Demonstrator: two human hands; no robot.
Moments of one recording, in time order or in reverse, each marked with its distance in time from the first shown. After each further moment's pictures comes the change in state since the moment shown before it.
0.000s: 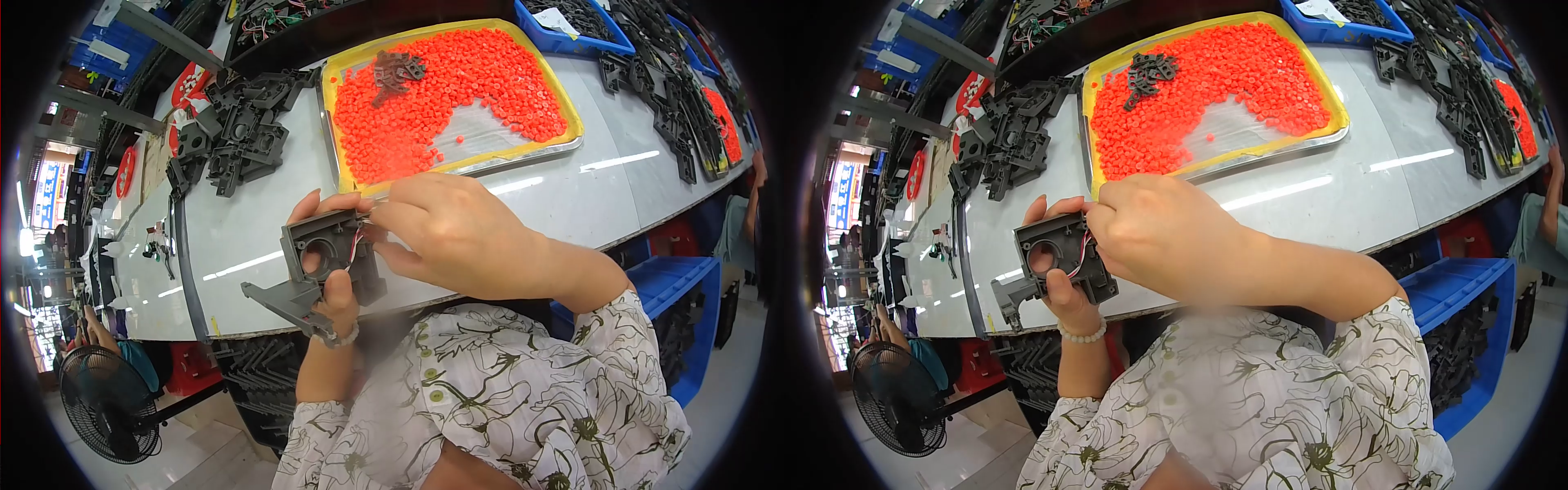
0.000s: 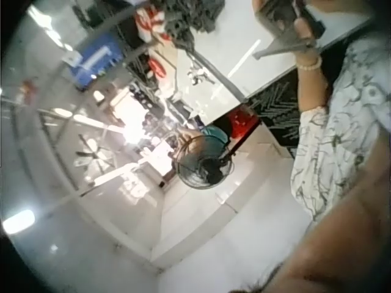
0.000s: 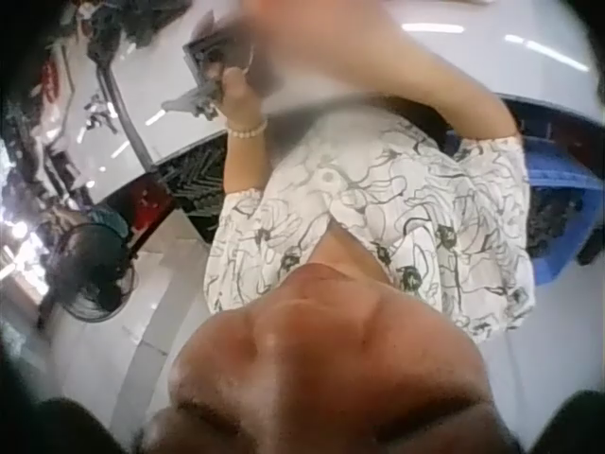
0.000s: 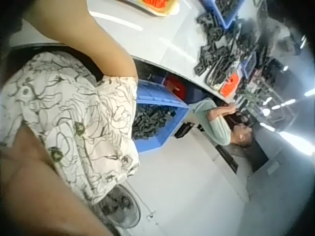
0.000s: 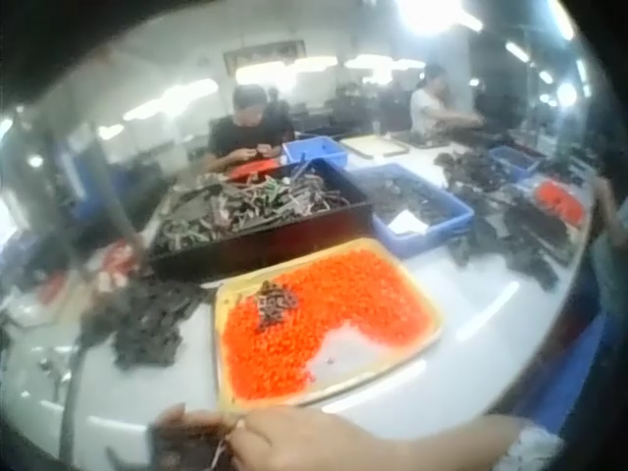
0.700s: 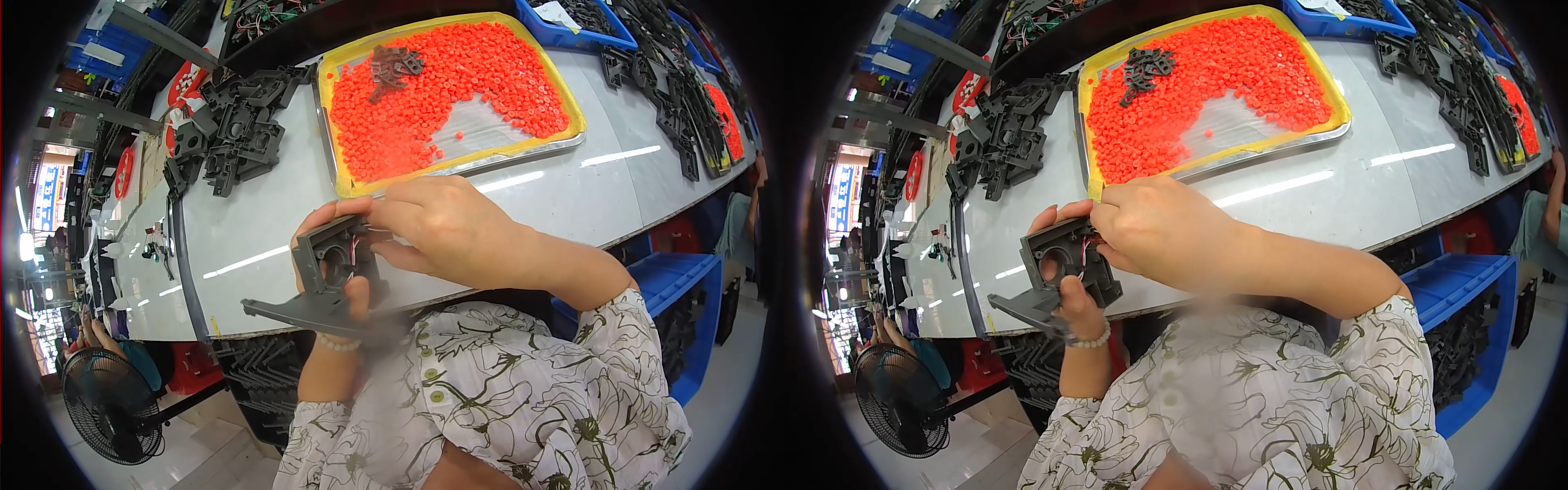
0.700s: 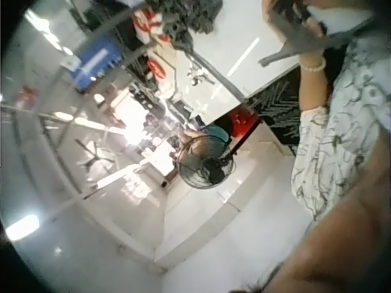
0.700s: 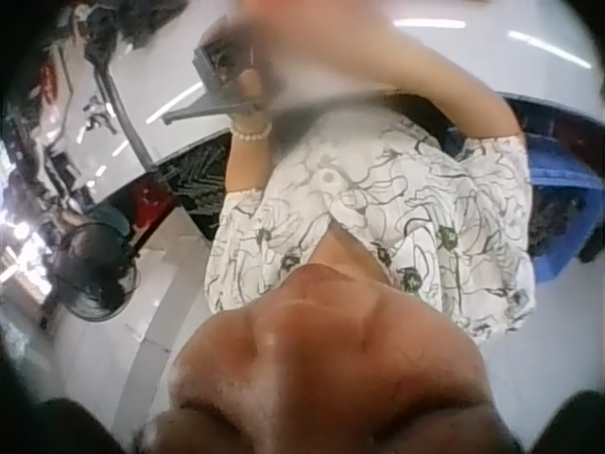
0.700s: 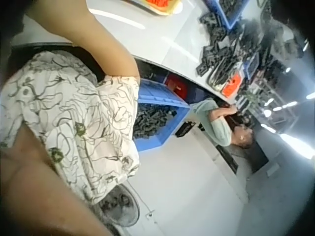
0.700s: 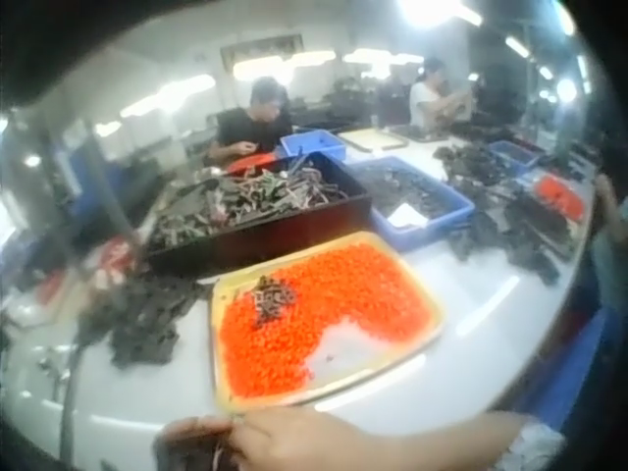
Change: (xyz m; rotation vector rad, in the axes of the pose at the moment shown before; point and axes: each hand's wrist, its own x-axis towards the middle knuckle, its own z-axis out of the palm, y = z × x) left_hand -0.006 -0.007 0.001 0.166 -0.013 0.082; right_hand -0.005 0.014 0.014 0.145 -0.018 0.032
